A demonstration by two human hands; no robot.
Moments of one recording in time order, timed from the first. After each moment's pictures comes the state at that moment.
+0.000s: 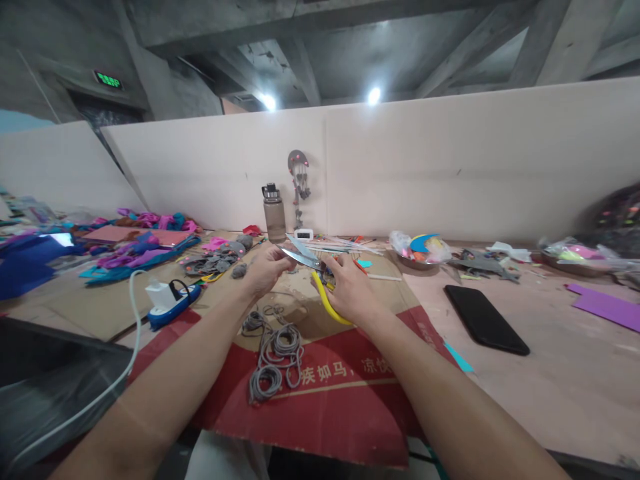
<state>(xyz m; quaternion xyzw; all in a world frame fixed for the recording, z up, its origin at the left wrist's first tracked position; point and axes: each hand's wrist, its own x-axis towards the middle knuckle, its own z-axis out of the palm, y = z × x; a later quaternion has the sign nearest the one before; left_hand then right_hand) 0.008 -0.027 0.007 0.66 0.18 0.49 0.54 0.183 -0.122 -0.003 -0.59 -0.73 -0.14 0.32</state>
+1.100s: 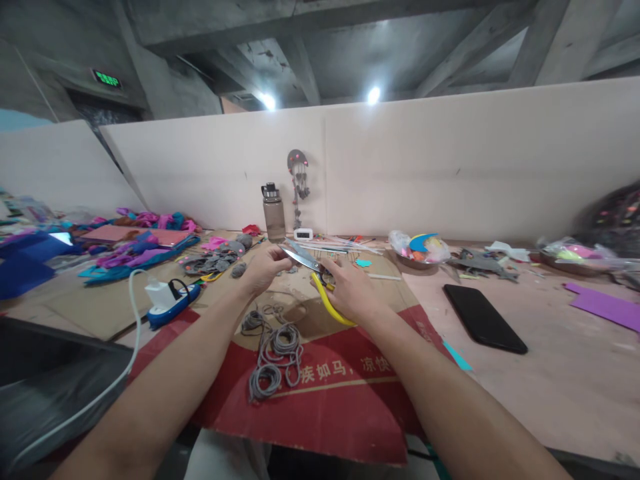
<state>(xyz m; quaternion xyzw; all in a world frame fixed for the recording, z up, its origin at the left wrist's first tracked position) 0.002 -0.029 0.014 0.71 0.23 0.46 0.48 0.183 -0.129 0.002 -0.59 -0.74 -0.15 0.29</state>
